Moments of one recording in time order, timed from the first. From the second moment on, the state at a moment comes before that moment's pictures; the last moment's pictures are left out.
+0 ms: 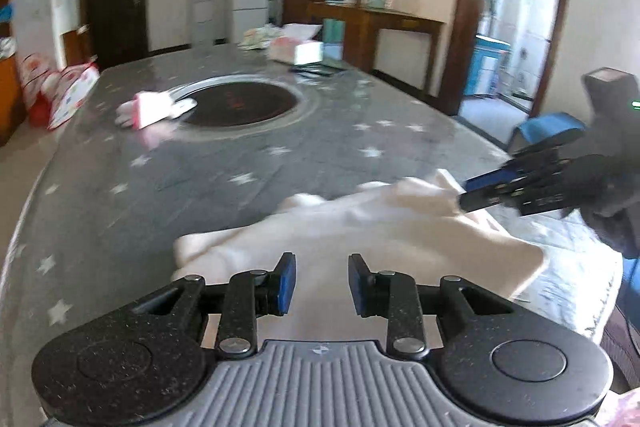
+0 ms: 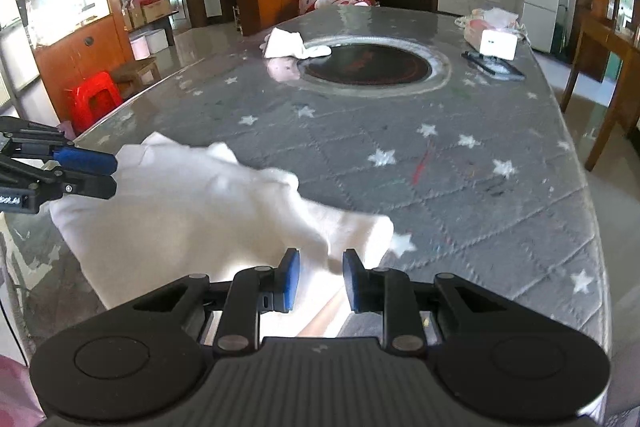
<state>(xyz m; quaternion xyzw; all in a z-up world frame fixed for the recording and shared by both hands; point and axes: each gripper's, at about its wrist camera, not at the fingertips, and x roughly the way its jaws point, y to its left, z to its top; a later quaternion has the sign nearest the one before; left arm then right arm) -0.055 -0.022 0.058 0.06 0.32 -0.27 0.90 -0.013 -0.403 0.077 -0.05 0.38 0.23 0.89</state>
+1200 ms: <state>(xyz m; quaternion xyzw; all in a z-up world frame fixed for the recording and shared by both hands) -0.070 -0.058 0.028 0.10 0.34 -0.30 0.88 -0.024 -0.396 0.065 -0.07 0.36 0.22 0.90</state>
